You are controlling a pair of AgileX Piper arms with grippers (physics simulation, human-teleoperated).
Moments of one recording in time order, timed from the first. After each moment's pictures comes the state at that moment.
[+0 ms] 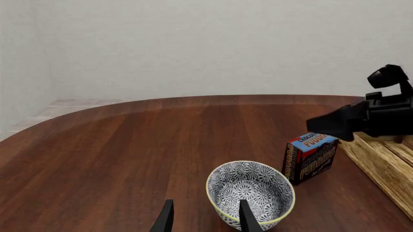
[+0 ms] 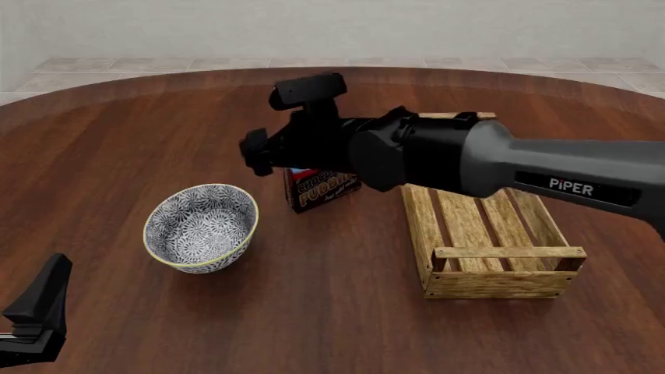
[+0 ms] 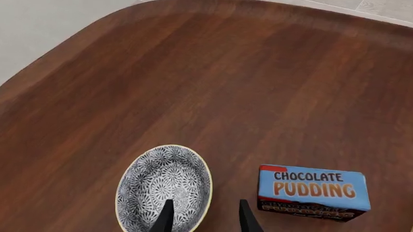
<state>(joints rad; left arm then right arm) 0.00 0.01 0.00 0.00 0.00 0.78 1.82 -1.37 0.07 0.19</state>
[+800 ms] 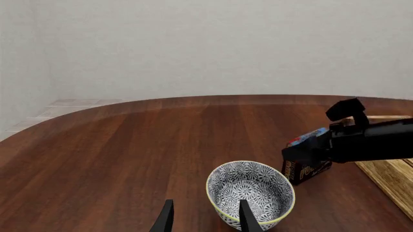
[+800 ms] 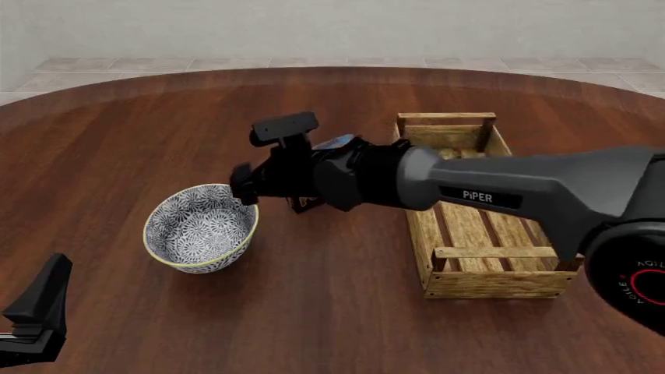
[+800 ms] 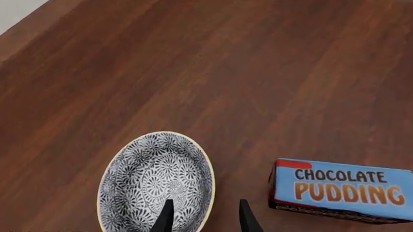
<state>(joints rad) 0.00 0.01 0.00 0.00 0.00 0.80 2.01 -1.46 0.08 0.21</state>
